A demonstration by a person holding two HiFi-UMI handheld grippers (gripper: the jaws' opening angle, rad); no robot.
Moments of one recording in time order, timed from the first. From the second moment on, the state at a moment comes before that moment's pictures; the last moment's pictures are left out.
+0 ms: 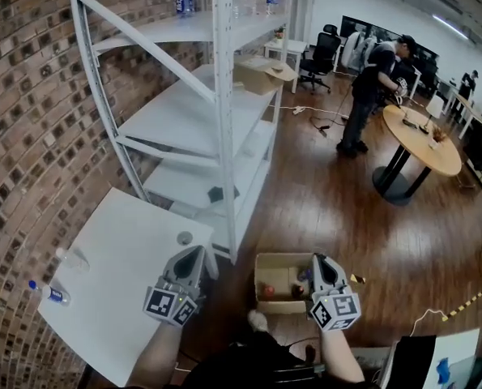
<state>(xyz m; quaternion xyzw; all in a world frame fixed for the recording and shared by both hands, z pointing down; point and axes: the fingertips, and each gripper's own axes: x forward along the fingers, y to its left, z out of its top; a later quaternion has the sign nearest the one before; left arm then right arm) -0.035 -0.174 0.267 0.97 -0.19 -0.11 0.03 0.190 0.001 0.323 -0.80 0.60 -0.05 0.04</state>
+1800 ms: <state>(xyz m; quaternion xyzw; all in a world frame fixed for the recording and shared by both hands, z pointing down) 0.082 -0.161 0.430 0.98 -0.17 0.08 0.09 0.282 0.073 0.520 -0.79 0.56 -0.25 -0.06</state>
